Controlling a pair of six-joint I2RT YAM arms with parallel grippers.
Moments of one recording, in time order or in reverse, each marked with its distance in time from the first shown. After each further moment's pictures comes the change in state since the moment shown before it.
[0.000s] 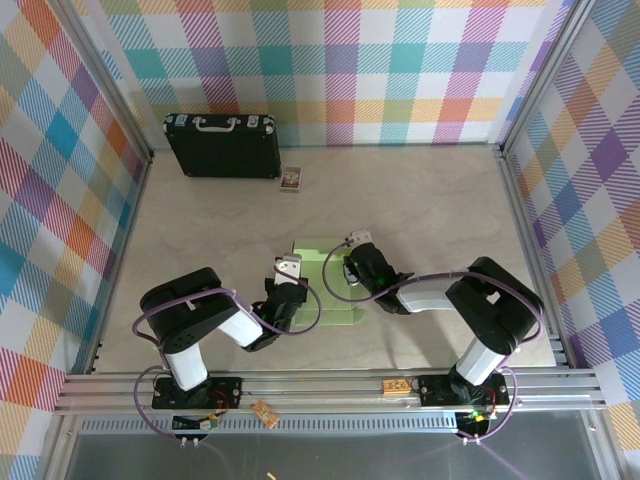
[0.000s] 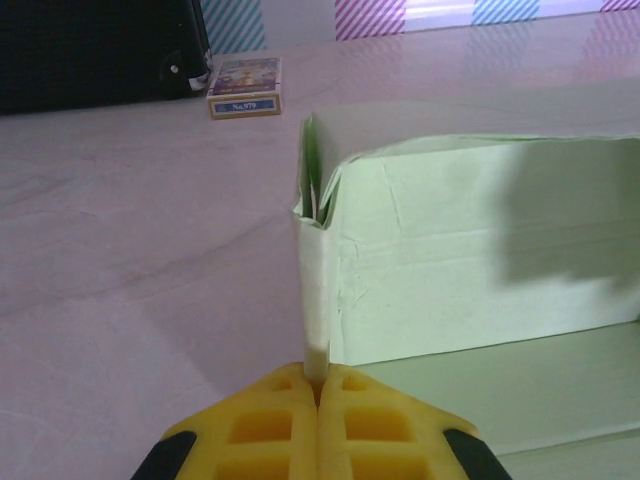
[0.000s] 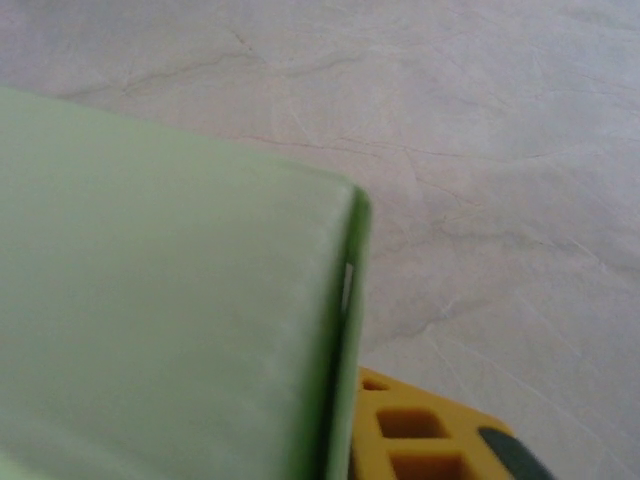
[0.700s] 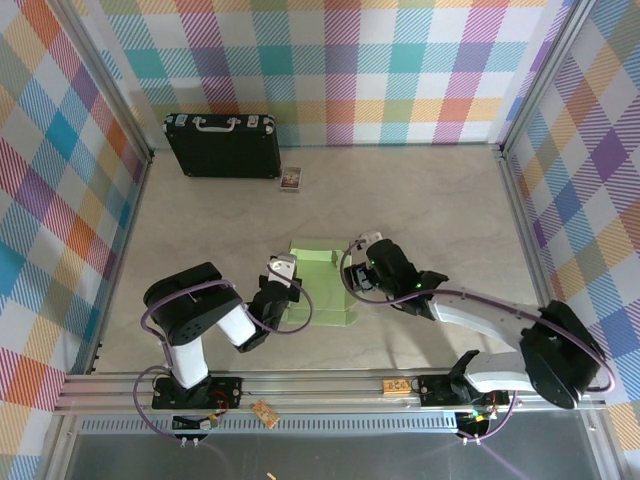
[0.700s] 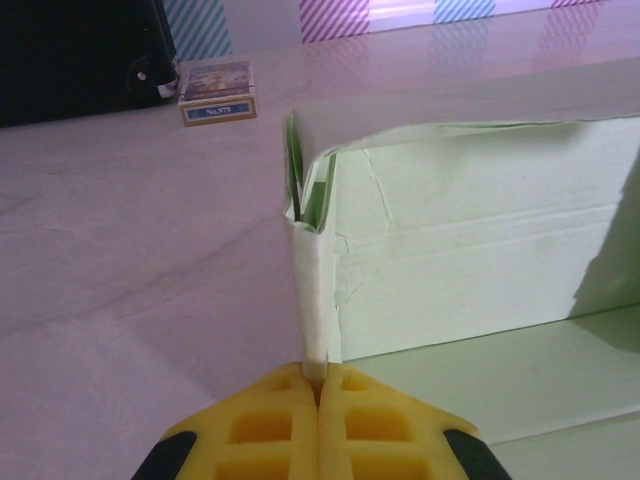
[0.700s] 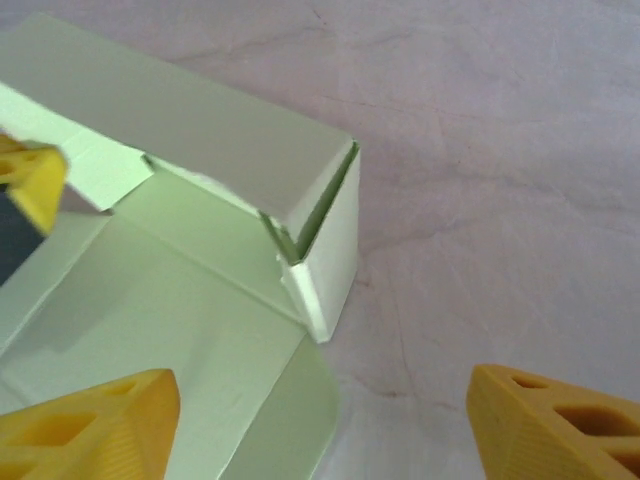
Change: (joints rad) left arm 0.100 0.043 -0.068 0.179 0.195 0.091; right arm 0.006 -0.412 0.044 -0.534 -0.159 0.004
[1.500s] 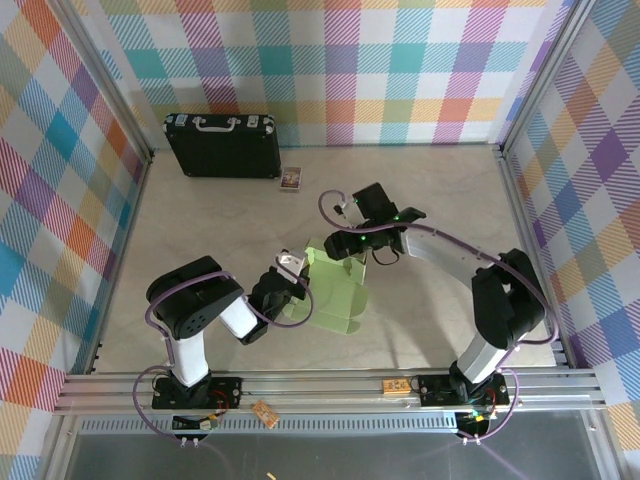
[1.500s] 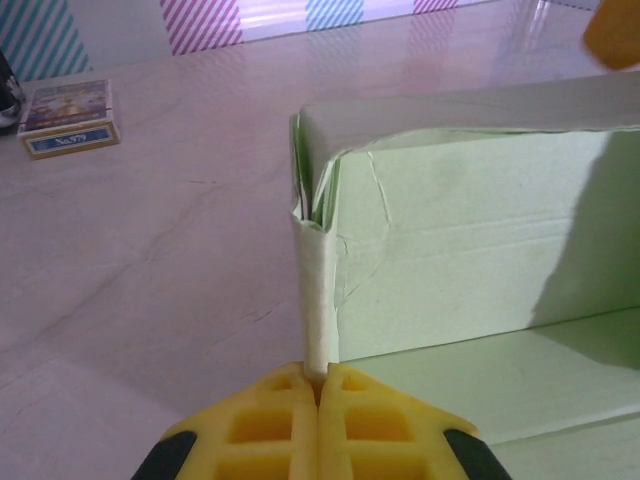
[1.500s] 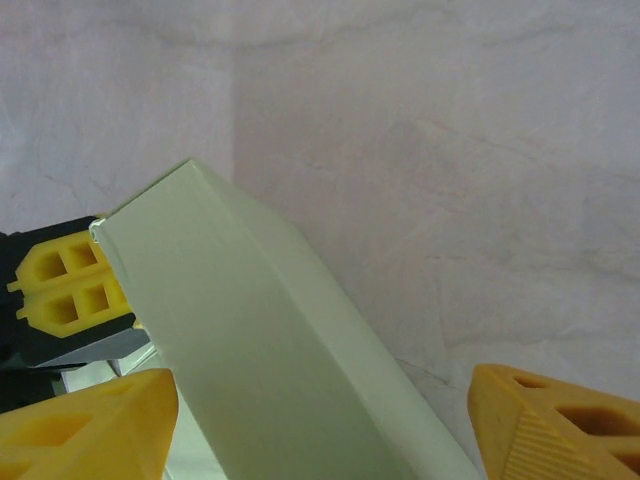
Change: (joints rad) left arm 0.063 0.036 0.055 0.023 0.306 0.064; right arm -0.191 0.440 0.532 -0.341 -0.424 -0.160
